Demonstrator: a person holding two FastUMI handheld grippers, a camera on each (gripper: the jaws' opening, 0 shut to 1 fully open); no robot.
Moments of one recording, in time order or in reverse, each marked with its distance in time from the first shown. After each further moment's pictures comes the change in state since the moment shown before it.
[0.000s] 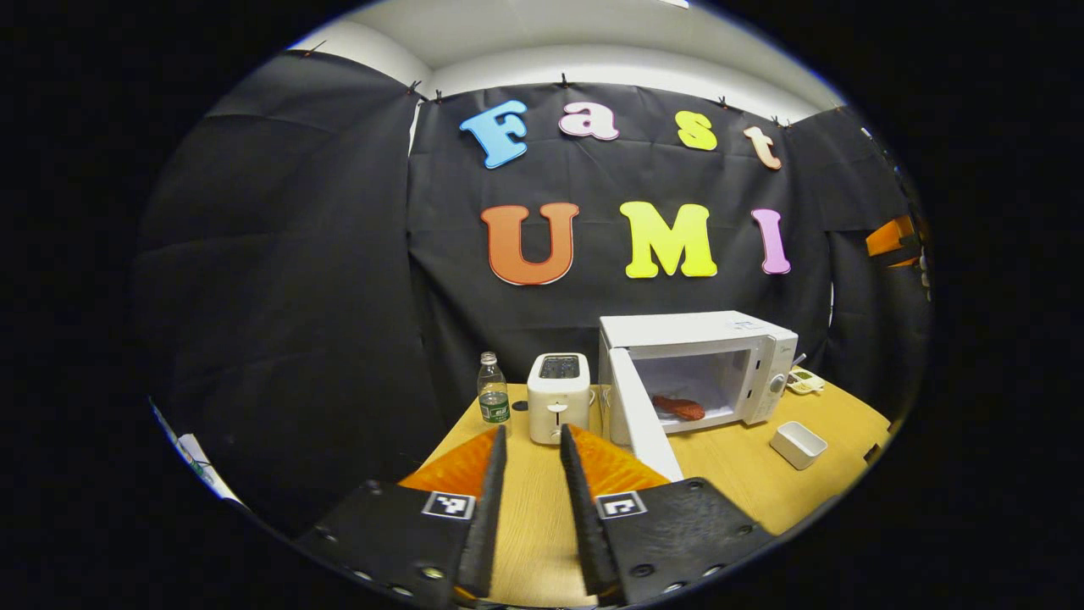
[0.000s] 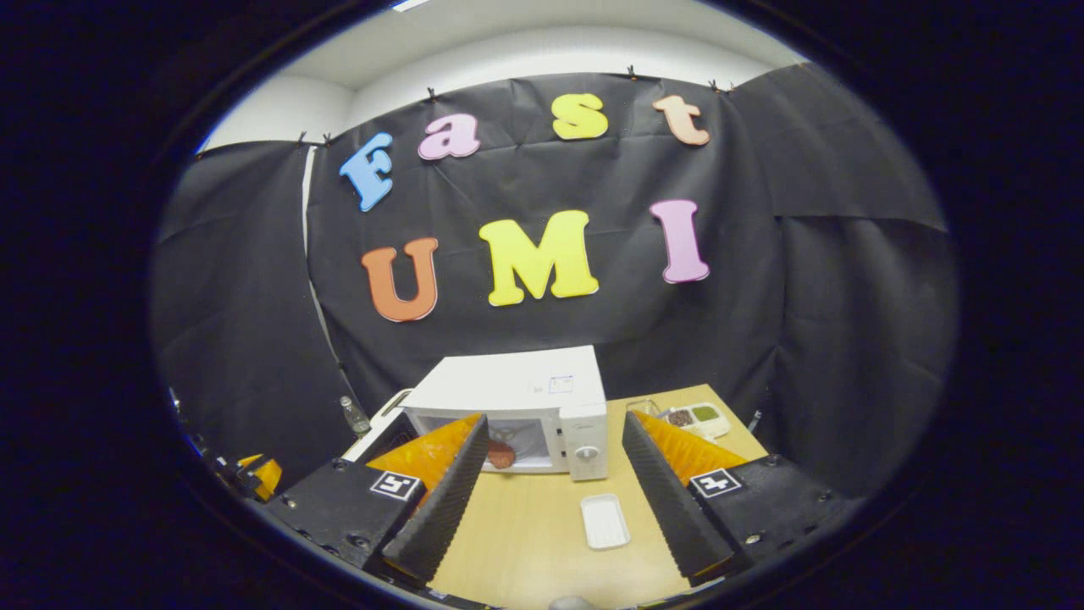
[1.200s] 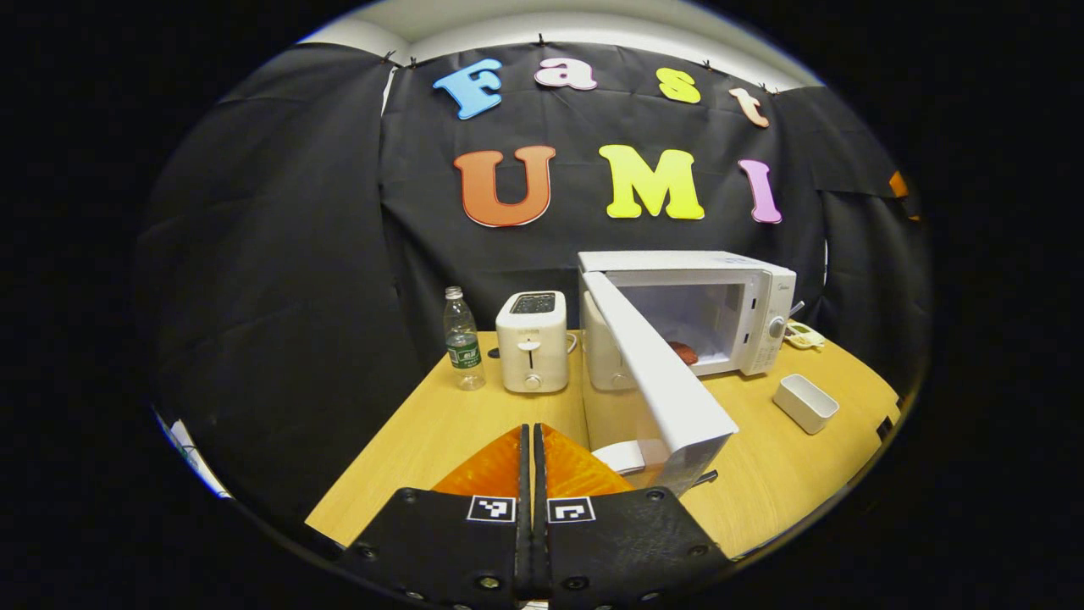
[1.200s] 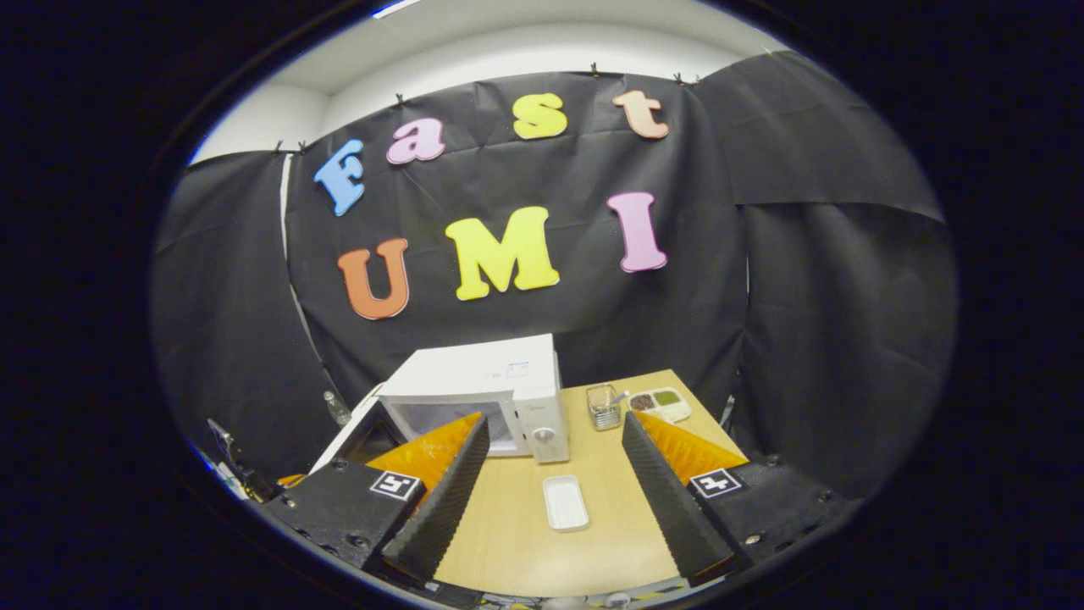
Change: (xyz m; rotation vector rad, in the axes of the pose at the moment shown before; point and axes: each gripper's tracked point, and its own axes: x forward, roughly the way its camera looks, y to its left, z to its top) left arm 0.021 -0.067 -0.086 0.017 0.171 -0.083; right arm -0.045 -0.077 -0.028 0.071 0.042 -0.058
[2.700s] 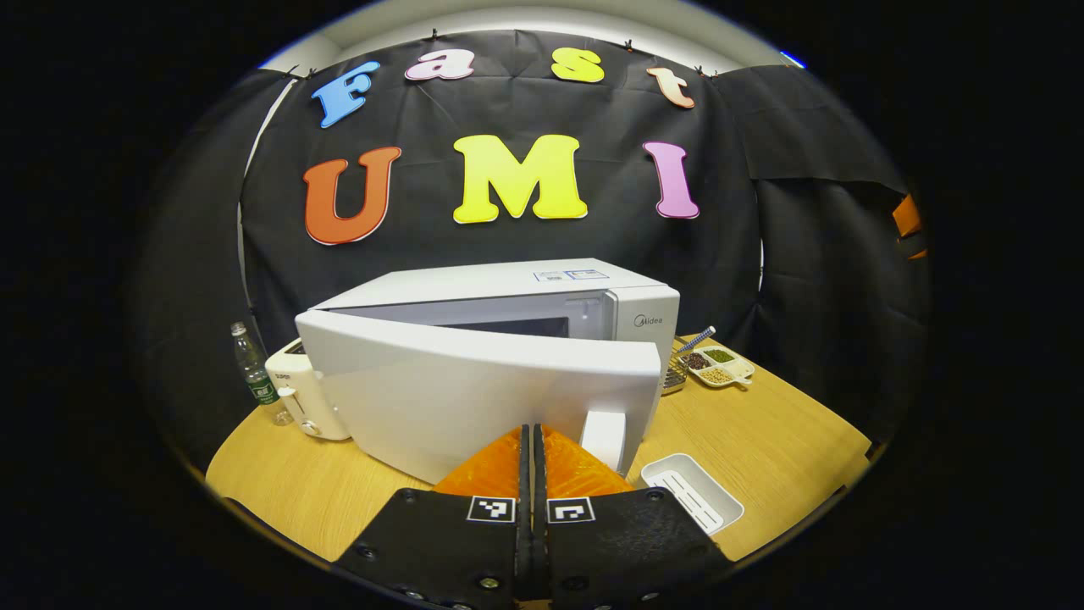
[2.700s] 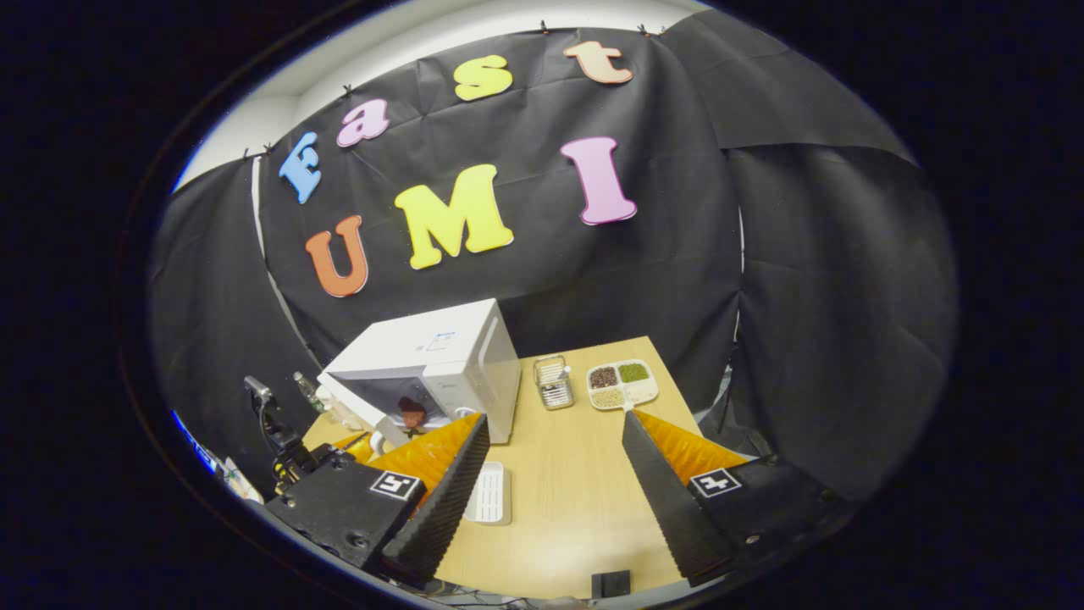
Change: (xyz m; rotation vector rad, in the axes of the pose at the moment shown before) left arm 0.141 -0.291 0.060 0.036 -0.037 -0.203; right arm 0.086 -0.164 -0.022 0.043 0.153 0.042
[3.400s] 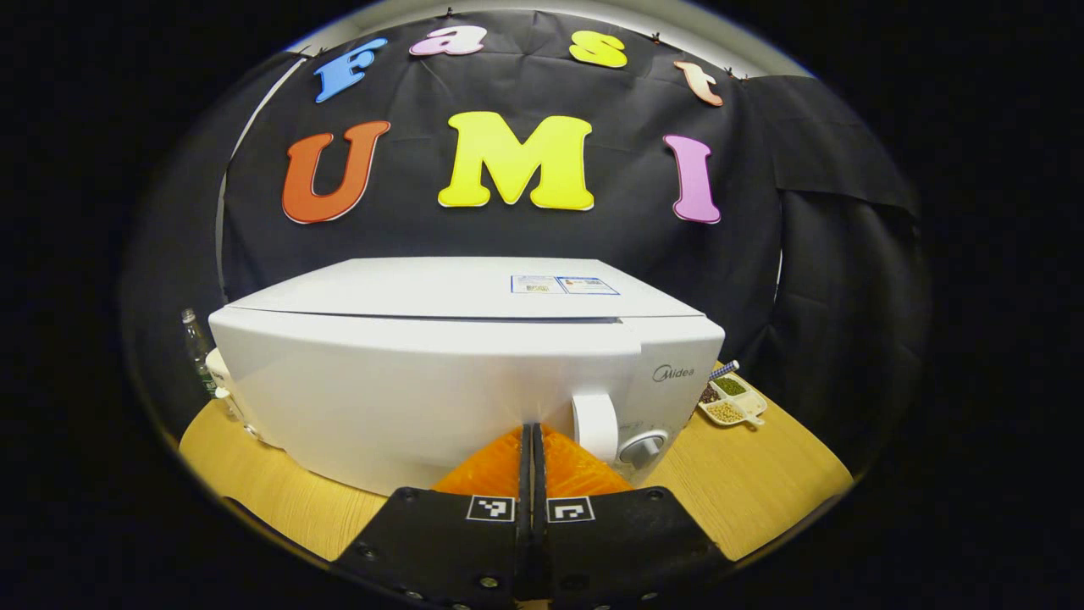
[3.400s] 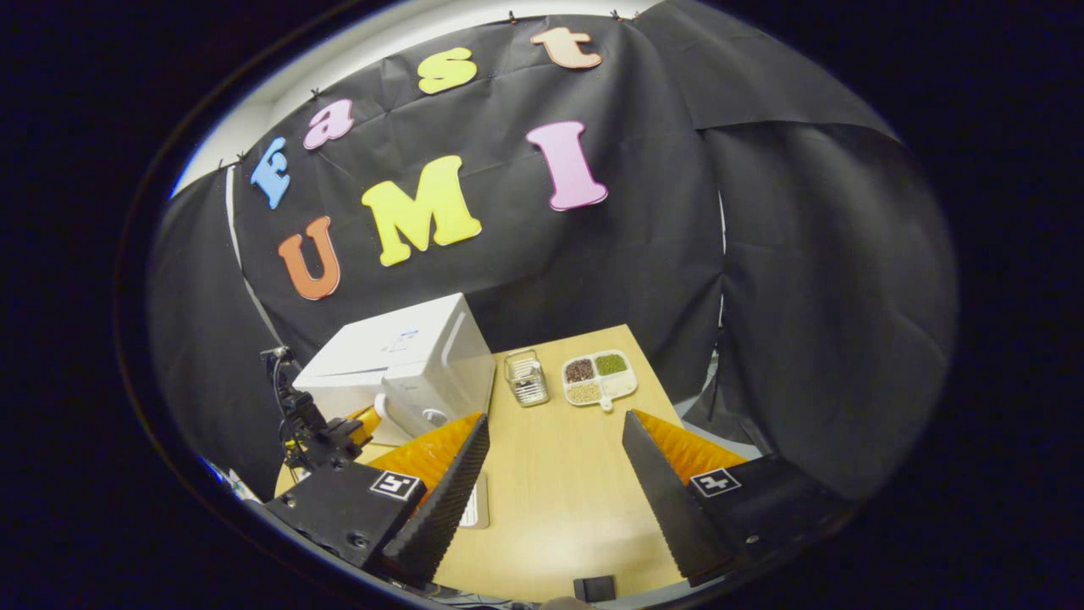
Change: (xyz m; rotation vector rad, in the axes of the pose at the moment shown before) left arm 0.087 -0.020 0.020 -0.088 0.023 -0.010; right arm 0.019 -0.034 -0.001 0.043 0.040 -0.052
